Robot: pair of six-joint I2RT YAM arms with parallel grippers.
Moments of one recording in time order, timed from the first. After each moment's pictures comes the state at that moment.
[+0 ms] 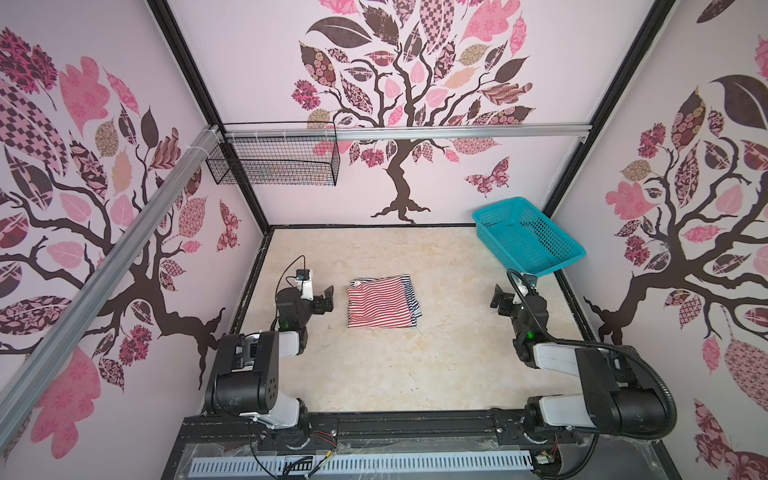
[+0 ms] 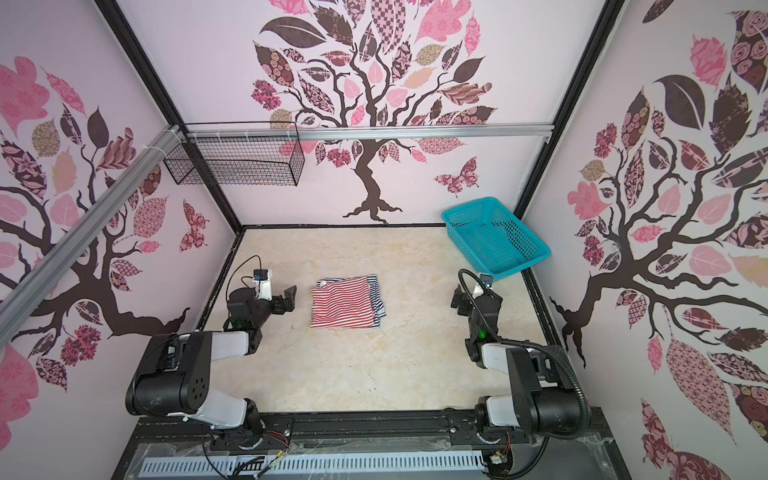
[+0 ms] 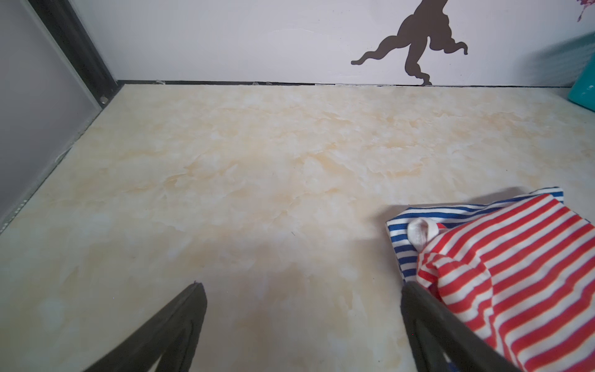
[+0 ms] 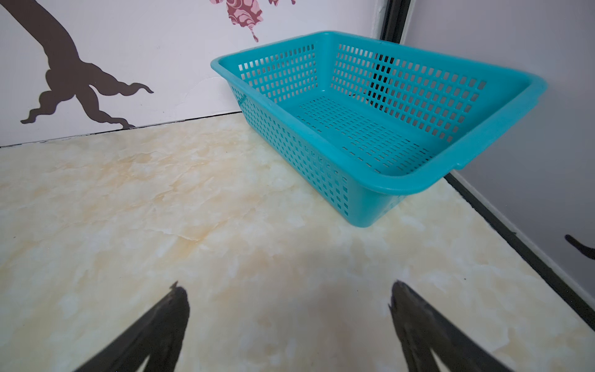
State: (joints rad) left arm 0.07 1.51 0.42 0.73 0.20 0.01; right arm 0.04 1.39 0.27 0.86 0.19 0.13
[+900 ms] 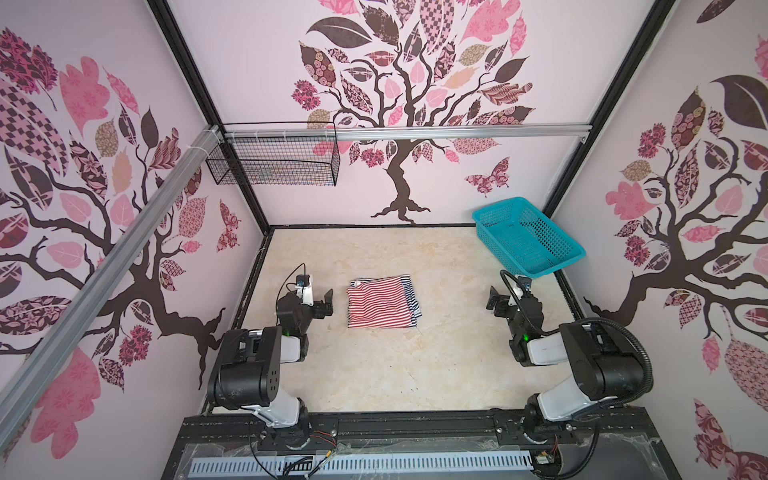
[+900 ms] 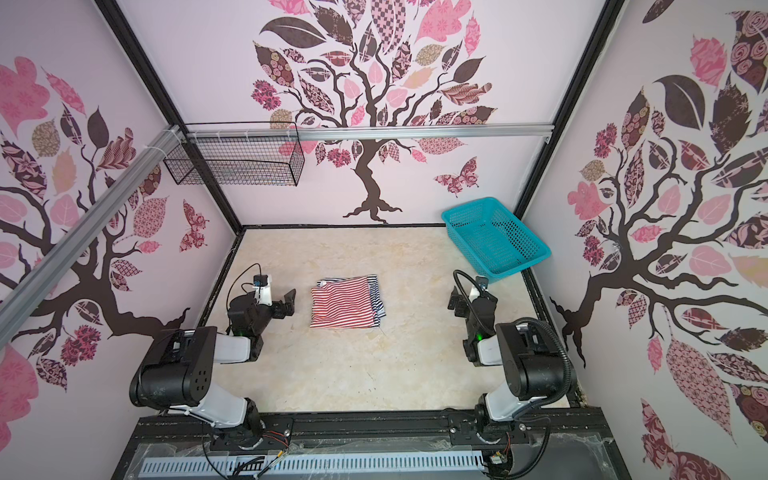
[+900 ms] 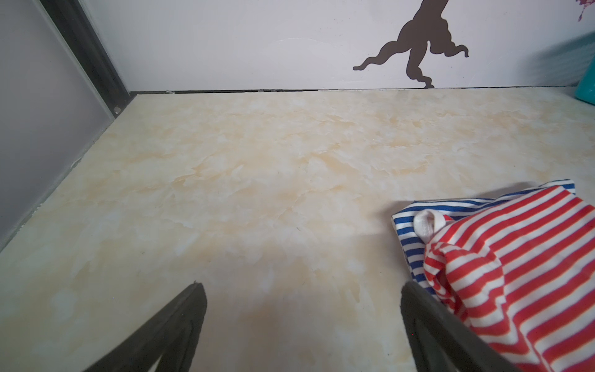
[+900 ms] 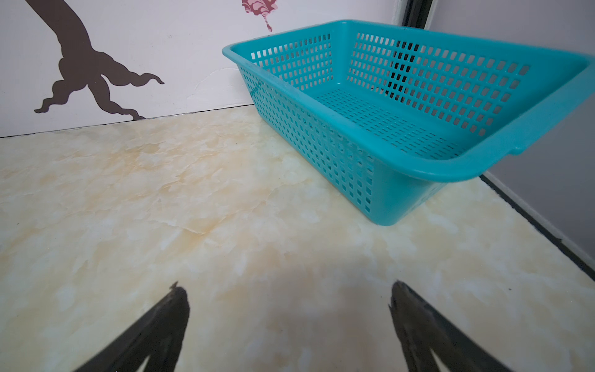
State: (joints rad) left arm 0.07 1.56 0.35 0.90 0.19 0.02; right arm 0.04 1.57 0.26 1.05 0.15 0.12
